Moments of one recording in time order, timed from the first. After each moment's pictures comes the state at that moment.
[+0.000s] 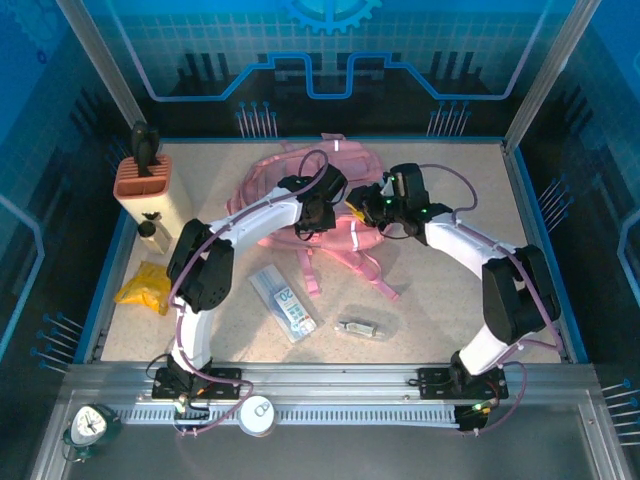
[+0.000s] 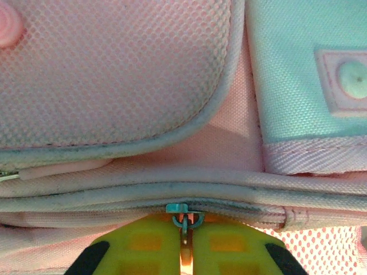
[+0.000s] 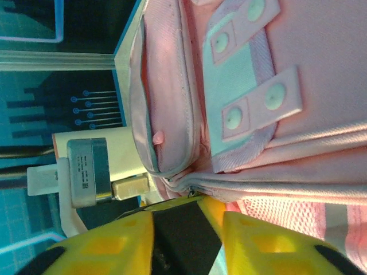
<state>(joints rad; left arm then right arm) -0.61 2.02 1.68 -0.89 -0.18 -0.75 0.37 1.63 1.08 -0.06 -0.47 1.14</state>
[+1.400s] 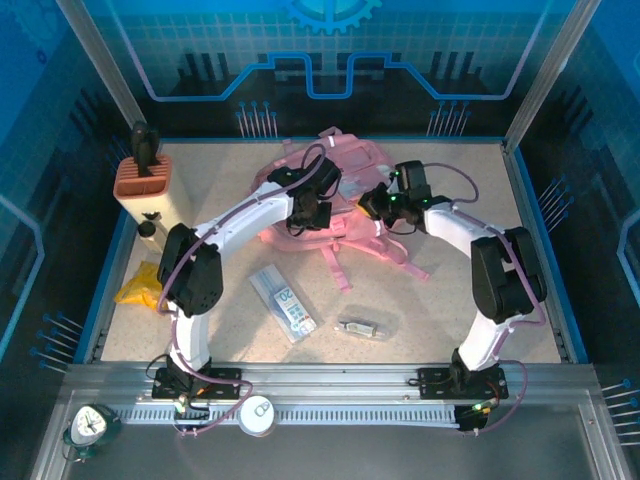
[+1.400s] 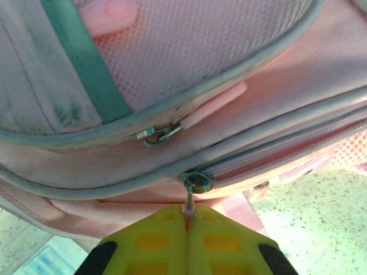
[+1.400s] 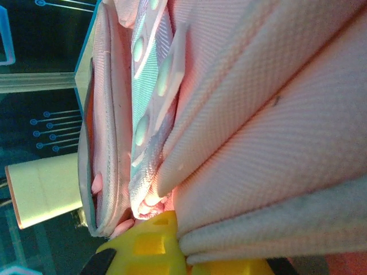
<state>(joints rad) -0.60 1.94 1.71 -0.99 -0.10 -0.54 0.27 1.76 1.18 -0.16 -0.49 1.02</state>
